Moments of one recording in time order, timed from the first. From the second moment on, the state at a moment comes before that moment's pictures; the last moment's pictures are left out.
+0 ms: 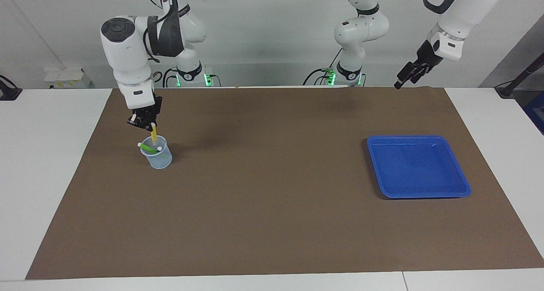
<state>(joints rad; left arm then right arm) 0.23 -0.43 -0.08 -2.19 -0.20 1.72 -0.21 -0.17 -0.12 0.19 -2.09 -0.12 2.00 -1.10</state>
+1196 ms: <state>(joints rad) 0.02 -0.14 -0.02 -1.85 -0.05 1.71 -0.21 -0.18 -0.14 0.19 -1.91 -0.10 1.60 -0.87</state>
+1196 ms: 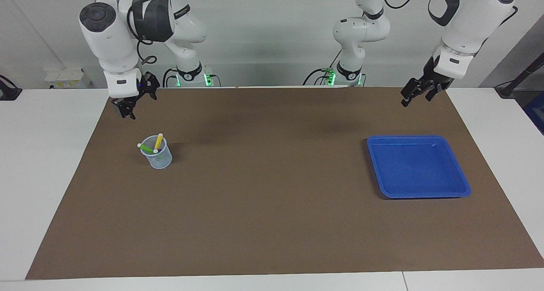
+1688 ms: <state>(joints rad) 0.00 -0.12 -0.03 -1.81 -0.05 1.71 -0.21 -0.18 -0.15 0.20 -1.88 -0.04 1.59 -0.66</state>
